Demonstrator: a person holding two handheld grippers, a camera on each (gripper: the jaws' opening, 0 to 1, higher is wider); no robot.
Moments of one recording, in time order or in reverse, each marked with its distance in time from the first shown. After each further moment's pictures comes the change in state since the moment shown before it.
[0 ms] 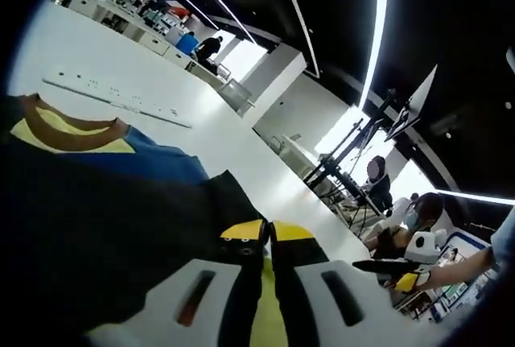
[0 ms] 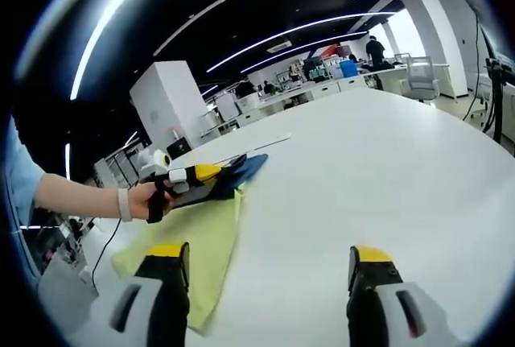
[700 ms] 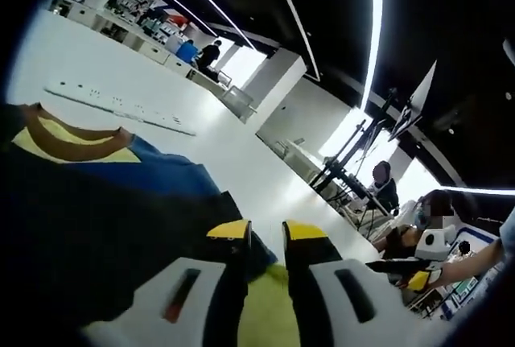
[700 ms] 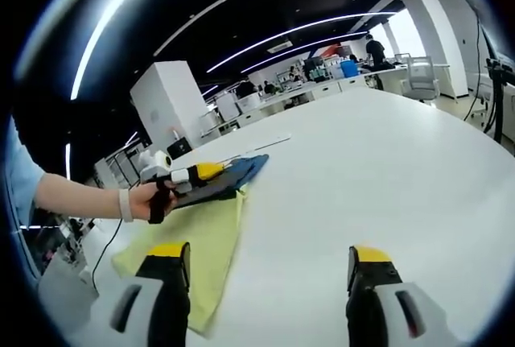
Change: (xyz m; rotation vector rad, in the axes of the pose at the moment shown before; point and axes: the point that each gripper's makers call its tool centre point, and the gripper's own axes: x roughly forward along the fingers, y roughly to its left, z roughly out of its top) left arm 0.003 0.009 0.004 0.047 -0.037 0.037; right arm 0.001 -0.001 0.000 -0.001 -0.002 0.004
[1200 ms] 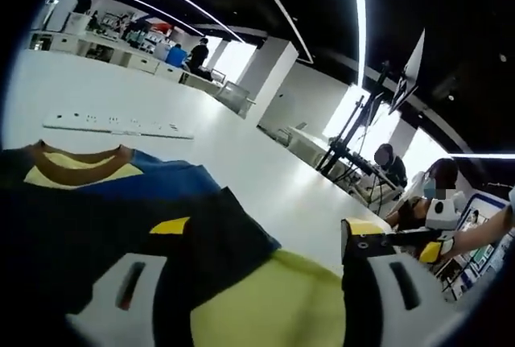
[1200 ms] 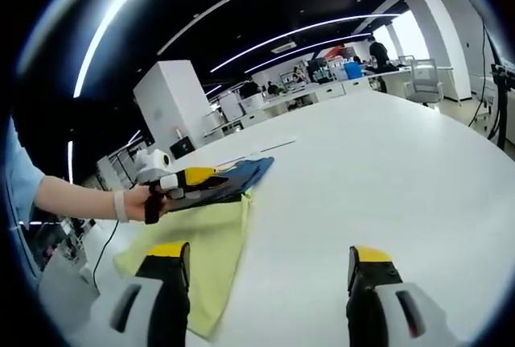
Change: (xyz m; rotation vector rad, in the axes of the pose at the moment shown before) left arm -0.016 -0.003 0.001 0.146 0.073 -0.002; right arm 0.004 0.010 0.010 -0.028 -0.004 0.019
